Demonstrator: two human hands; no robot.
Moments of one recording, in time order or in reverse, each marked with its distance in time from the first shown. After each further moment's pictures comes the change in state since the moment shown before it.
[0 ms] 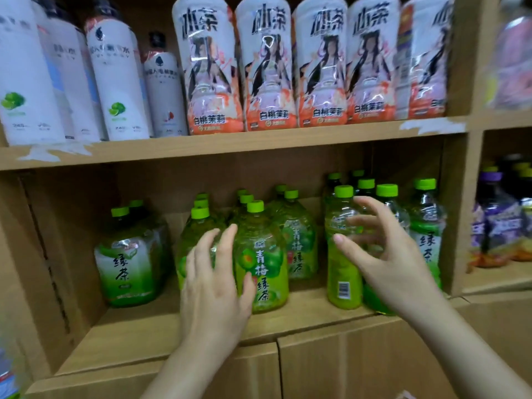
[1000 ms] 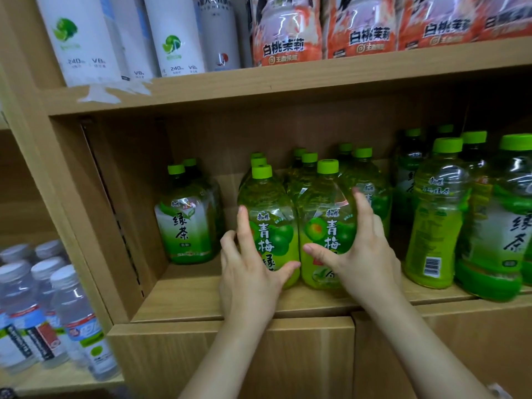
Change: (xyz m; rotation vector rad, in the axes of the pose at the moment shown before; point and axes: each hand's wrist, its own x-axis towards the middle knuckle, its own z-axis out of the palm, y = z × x) left_hand -0.023 -0.072 0.032 -0.013 -0.105 -0.313; right_hand -0.013 0.014 0.150 -0.327 -0.100 0.136
